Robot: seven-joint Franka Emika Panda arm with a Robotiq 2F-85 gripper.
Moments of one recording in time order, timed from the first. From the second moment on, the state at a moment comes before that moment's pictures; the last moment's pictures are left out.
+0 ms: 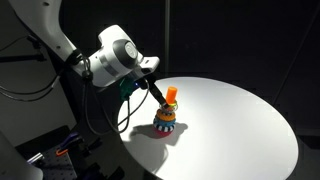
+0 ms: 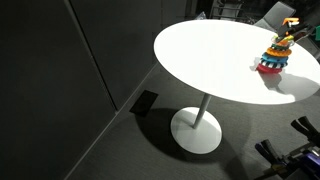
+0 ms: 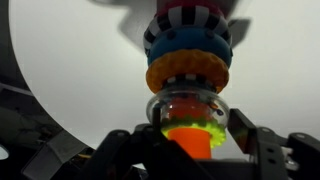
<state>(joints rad) -0.35 0.03 -0.01 -2.50 -1.18 2.97 1.24</state>
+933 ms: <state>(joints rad) -0.35 -0.04 -0.01 -2.50 -1.18 2.97 1.24</state>
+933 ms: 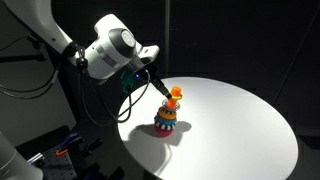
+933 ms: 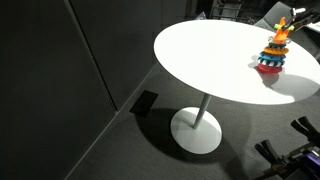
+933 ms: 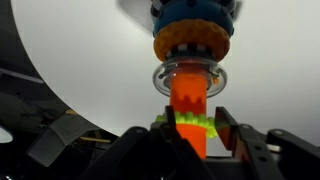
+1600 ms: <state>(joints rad) -0.33 -0.16 0.01 -2.51 -1.17 2.97 1.24</state>
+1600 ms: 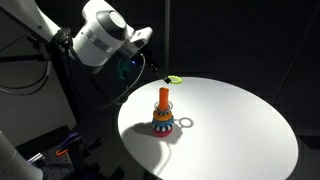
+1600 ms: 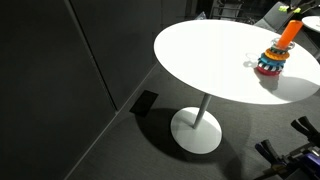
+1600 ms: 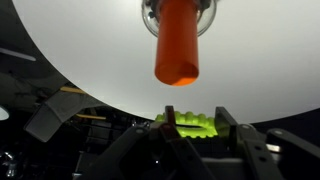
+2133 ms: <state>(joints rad) -0.31 -0.12 0.01 -2.53 -1.07 2.97 1.19</state>
